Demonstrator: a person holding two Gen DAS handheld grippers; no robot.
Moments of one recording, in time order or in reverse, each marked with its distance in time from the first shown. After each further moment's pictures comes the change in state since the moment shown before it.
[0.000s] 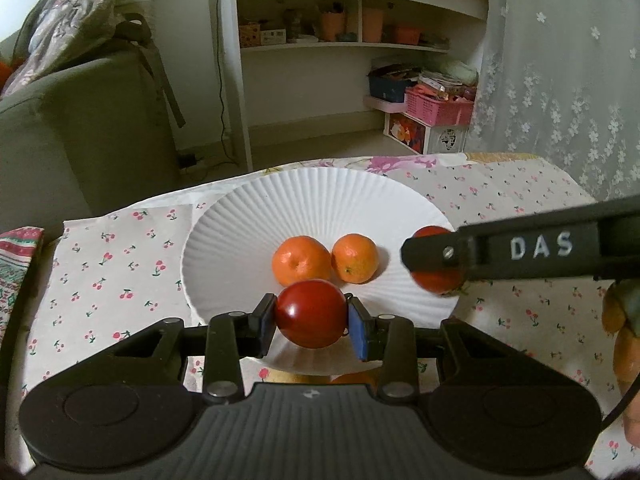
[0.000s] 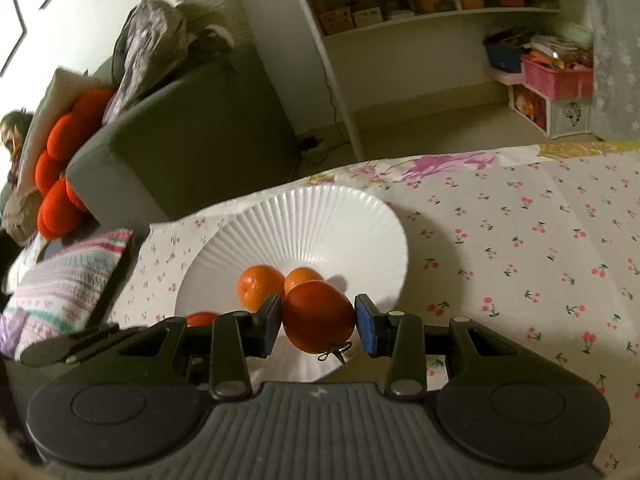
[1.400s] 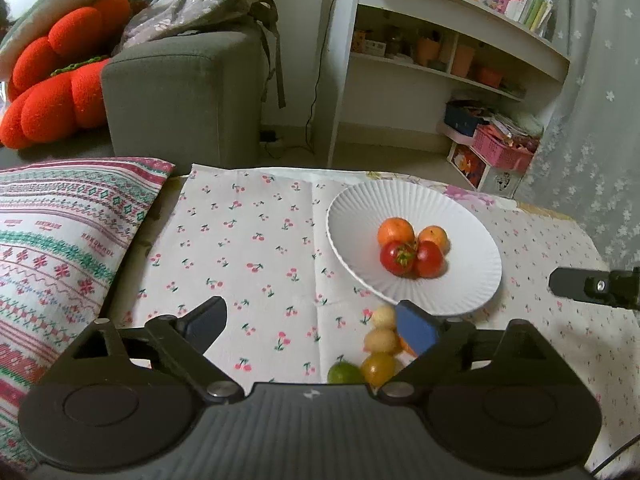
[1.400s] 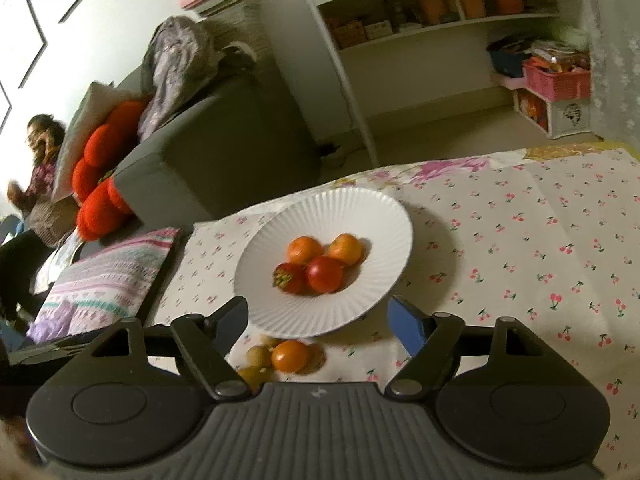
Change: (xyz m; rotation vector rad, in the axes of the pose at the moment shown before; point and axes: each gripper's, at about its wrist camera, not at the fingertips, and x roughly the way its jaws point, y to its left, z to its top) left arm -0.106 0.071 -0.022 -0.270 0.025 0.102; right arm -0.068 0.012 -0.011 0.018 0.005 0.071
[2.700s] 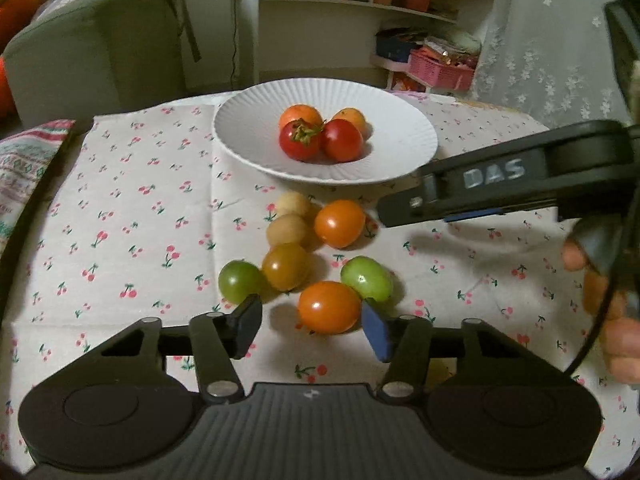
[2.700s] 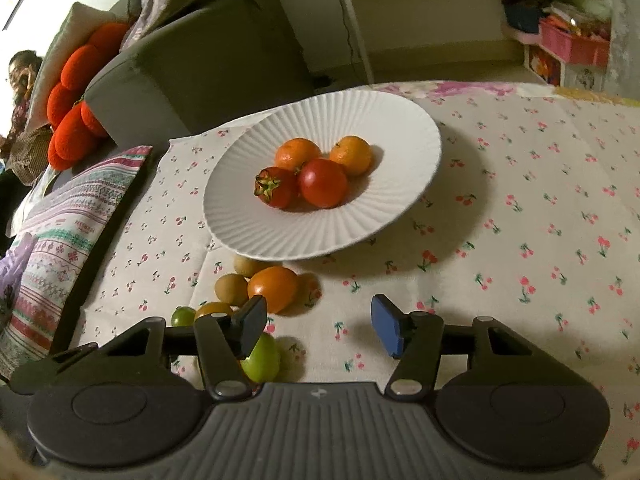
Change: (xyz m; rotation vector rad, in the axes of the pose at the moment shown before) left arm 0.042 -0.059 -0.068 0.196 0.104 -0.114; right arm 0.066 0.006 -0.035 -0.060 0.139 -0.063
